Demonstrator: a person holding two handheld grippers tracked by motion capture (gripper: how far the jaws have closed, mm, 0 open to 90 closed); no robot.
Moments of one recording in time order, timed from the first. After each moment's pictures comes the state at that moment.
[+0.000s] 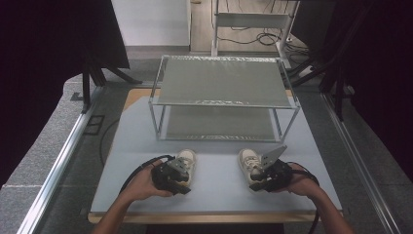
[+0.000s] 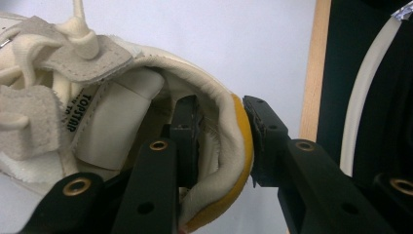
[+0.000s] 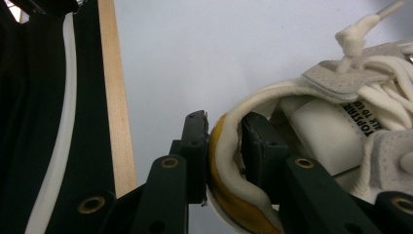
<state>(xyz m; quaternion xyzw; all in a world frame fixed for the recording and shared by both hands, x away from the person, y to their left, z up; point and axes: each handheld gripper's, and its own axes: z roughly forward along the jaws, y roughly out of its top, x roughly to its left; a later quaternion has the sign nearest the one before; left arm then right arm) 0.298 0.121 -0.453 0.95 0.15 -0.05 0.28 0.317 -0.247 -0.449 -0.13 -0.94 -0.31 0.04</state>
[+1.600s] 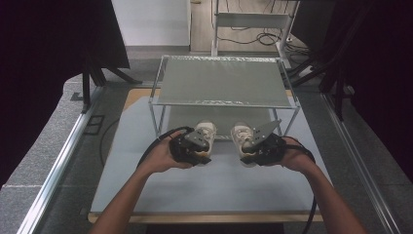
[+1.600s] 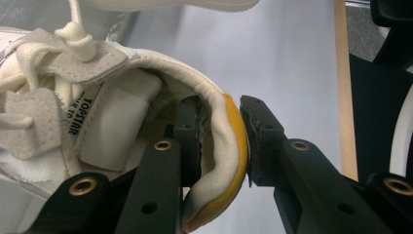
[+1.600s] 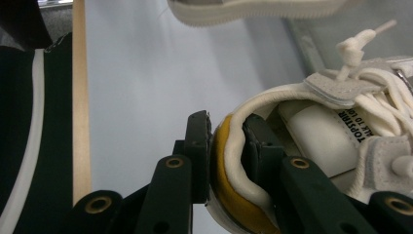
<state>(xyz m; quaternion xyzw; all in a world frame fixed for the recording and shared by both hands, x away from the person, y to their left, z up) 0.347 0.070 -0.383 0.94 0.09 0.04 0.33 0.351 -0.210 -0.373 -0.09 -0.94 -0.33 -0.04</state>
